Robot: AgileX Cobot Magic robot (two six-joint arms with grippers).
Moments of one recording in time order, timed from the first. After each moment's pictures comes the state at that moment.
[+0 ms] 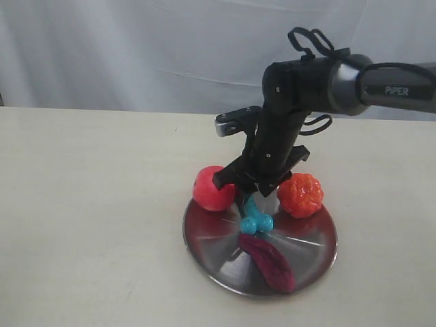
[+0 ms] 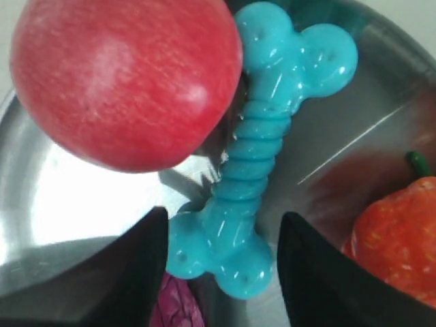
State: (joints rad) left arm 0.07 0.00 0.00 -0.02 0.35 0.02; right arm 0.08 2.11 -1.60 0.06 0.94 -0.06
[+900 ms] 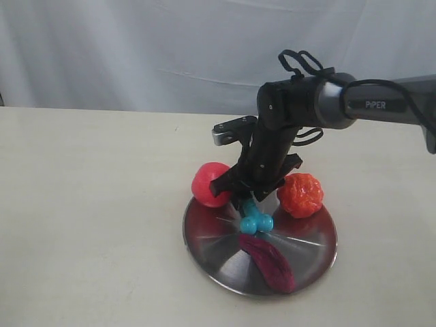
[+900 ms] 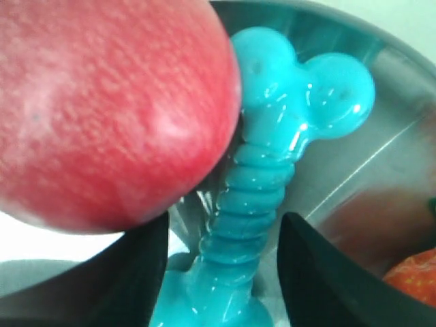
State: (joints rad) left arm 0.07 0.00 0.00 -0.02 0.35 0.02; right arm 0.08 2.18 -1.60 0.06 0.84 -0.07
